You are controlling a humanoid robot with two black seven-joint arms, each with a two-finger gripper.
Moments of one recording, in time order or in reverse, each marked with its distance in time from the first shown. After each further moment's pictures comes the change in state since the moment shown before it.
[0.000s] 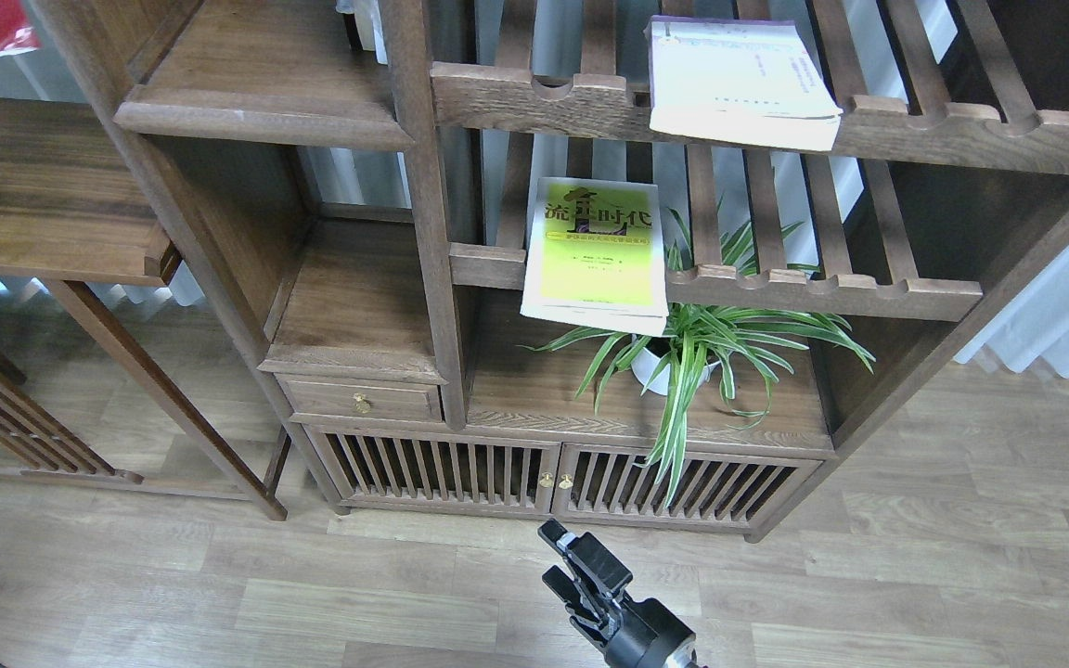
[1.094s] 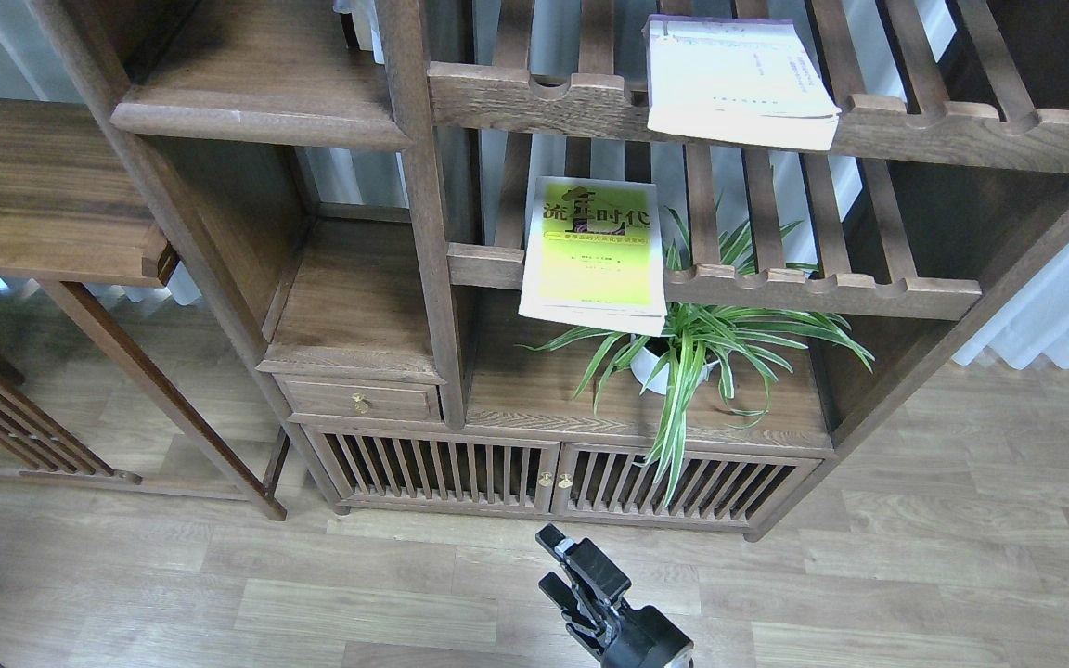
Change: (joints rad) left arm -0.377 -0.530 0.013 0.303 0.609 0.000 0.000; right arm -0.019 0.002 0.002 0.013 0.002 0.000 0.001
